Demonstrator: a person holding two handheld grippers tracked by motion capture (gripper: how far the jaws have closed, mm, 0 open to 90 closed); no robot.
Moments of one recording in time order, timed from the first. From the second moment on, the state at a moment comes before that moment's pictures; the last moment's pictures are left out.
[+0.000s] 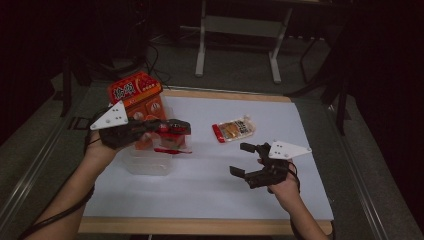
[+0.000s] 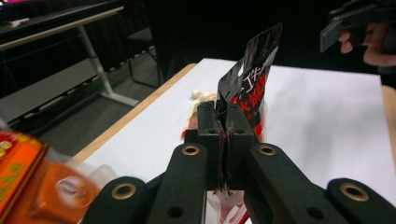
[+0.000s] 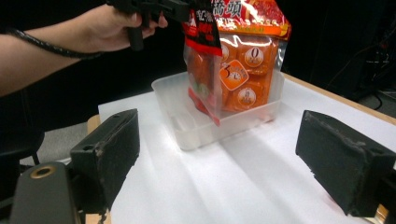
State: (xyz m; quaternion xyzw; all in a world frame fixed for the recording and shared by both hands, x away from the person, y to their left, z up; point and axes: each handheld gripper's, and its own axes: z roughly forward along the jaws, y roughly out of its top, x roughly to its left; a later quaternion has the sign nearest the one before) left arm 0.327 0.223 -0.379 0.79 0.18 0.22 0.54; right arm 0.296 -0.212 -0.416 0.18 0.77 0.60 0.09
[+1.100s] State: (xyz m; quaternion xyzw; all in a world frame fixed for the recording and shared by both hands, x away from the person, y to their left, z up) left arm 0.310 0.283 -0.404 0.79 0.22 0.24 0.52; right arm 0.296 -0.213 -0.425 0.19 0.78 0.60 0.08
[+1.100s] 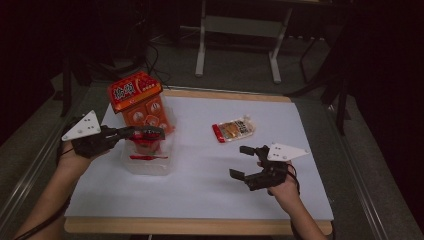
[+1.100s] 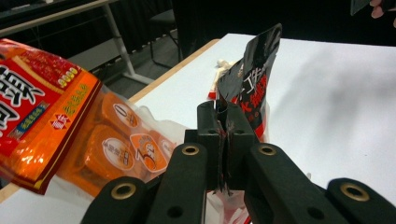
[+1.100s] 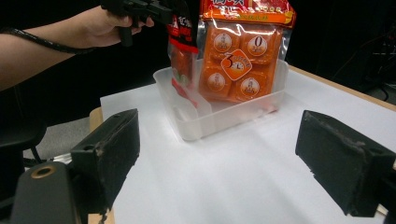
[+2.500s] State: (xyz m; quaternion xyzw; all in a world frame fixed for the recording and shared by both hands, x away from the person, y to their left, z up) left arm 0.335 0.282 -0.430 0.80 0.22 0.22 0.52; right arm 0.301 -0.219 -0.432 0.20 0.77 0.60 0.06
